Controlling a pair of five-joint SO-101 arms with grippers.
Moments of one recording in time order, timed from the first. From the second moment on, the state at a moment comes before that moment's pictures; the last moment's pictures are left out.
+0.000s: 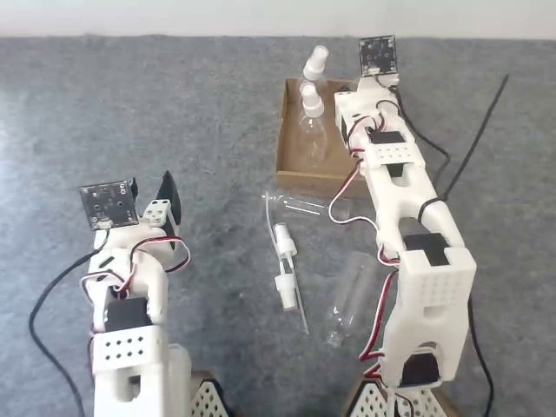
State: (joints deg) left arm -15.2 -69.2 86.3 18.7 5.8; right arm -9.4 31.6 -4.1 10.0 1.3
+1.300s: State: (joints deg) left arm -15.2 -69.2 86.3 18.7 5.8; right arm -10.6 27.4 -4.1 19.7 1.3
